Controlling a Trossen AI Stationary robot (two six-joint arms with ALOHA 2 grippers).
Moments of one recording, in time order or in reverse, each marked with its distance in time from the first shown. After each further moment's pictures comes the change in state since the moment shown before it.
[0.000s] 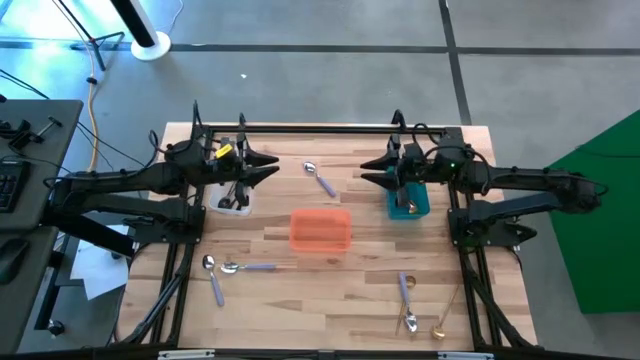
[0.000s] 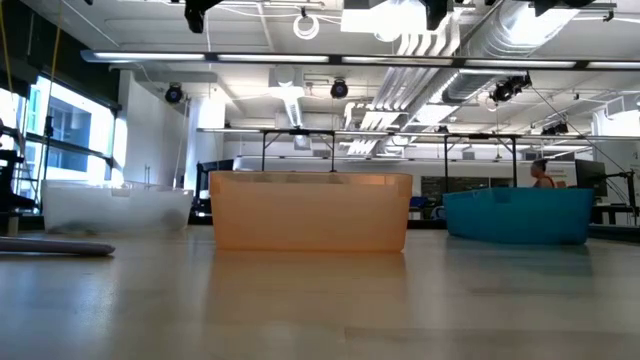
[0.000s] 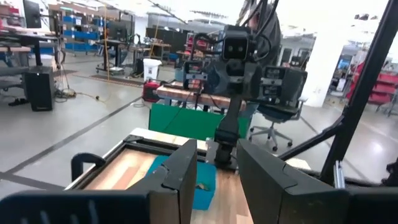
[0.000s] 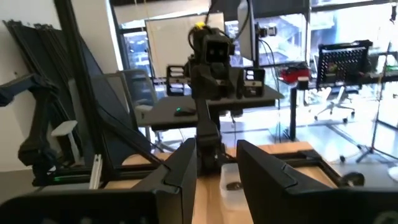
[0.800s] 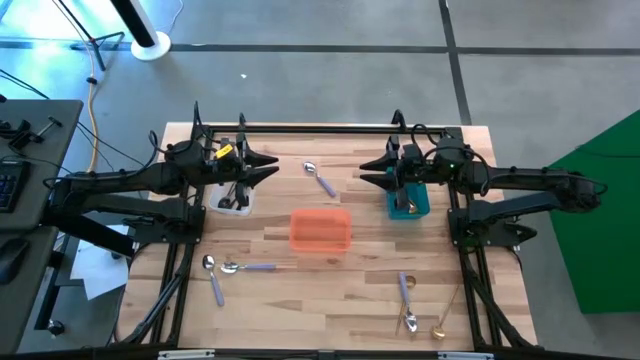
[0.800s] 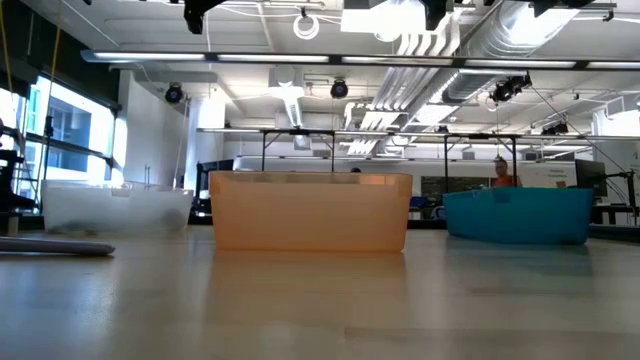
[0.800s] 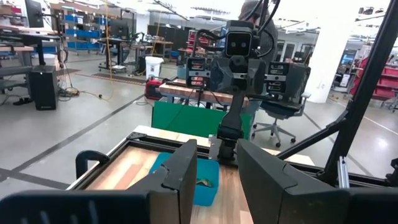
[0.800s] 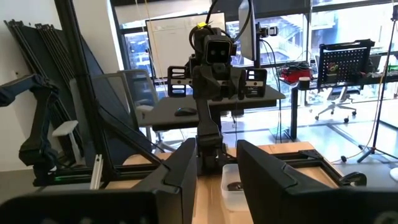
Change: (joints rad) left arm -0.001 -0.003 0.000 -0.015 -0.007 0.011; right arm 0.006 0.007 0.000 0.007 0.003 0.000
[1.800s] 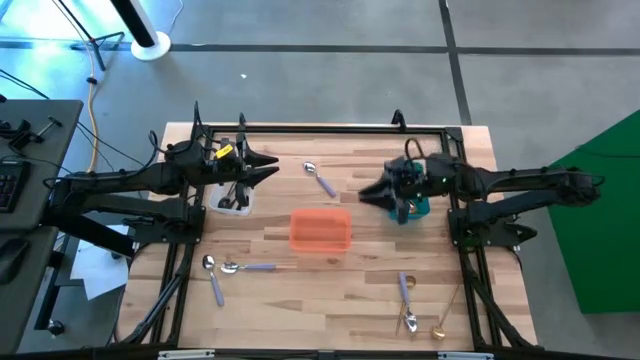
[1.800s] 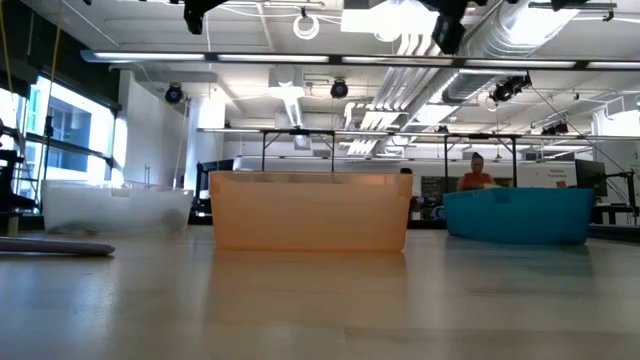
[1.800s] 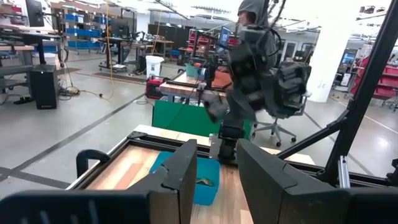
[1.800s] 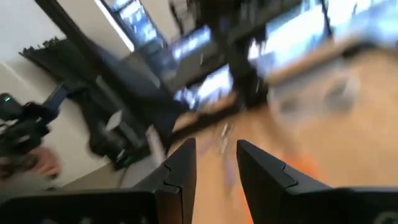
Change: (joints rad) left arm 0.000 0.000 0.000 -0.004 -0.003 0.001; right arm 0.150 -0.001 0.000 -0.218 0.055 0.409
